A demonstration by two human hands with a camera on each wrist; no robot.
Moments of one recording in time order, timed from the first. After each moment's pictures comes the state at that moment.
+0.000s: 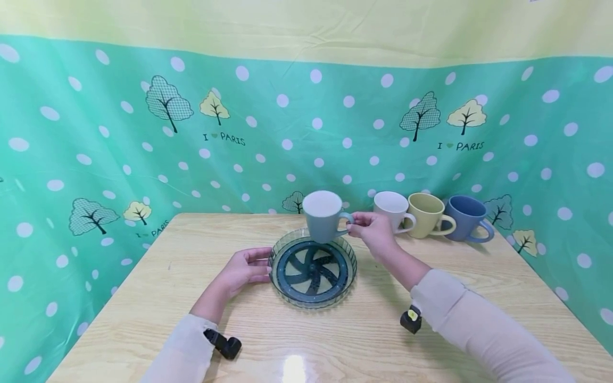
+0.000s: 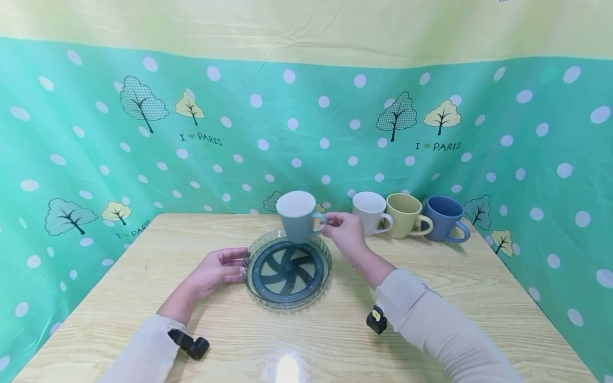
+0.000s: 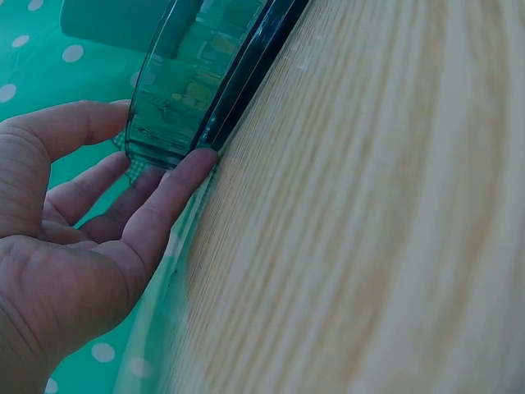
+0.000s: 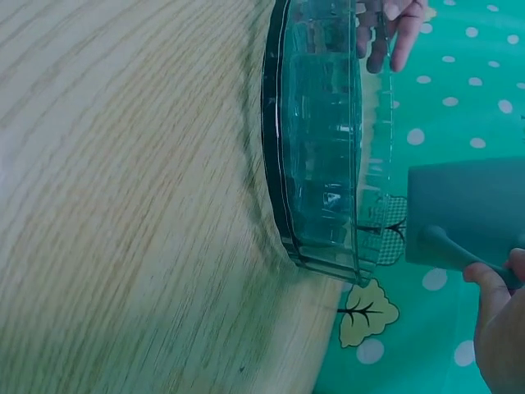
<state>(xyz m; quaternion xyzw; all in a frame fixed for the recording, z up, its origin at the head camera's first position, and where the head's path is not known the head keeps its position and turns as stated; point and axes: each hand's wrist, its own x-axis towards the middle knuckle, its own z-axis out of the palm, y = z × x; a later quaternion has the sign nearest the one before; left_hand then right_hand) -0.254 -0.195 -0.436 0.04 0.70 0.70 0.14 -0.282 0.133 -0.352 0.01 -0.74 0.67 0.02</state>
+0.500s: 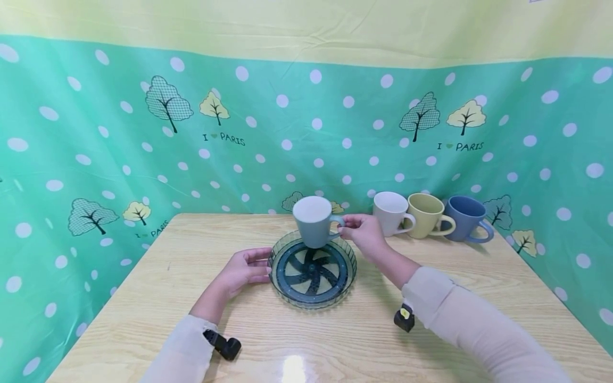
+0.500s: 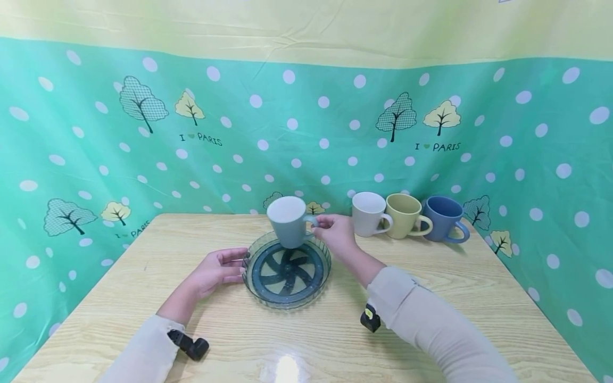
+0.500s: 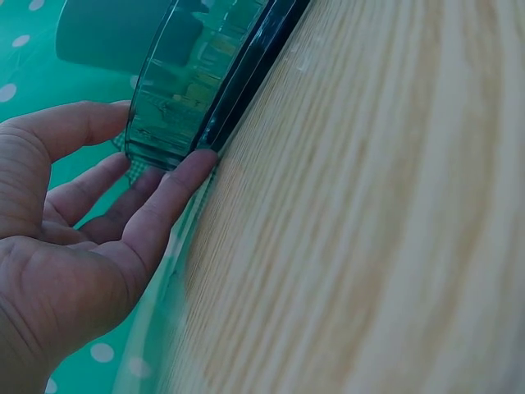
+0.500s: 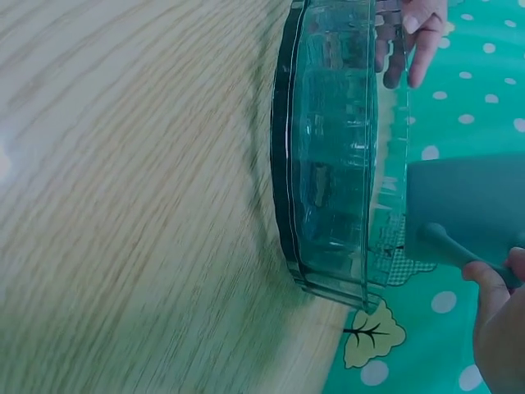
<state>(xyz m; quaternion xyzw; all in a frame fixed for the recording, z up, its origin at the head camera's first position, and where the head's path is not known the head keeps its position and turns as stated) -0.254 -0.196 -0.438 0.05 0.69 0.71 0.13 -0.286 0.116 -0.356 0.01 -0.75 0.67 0.00</state>
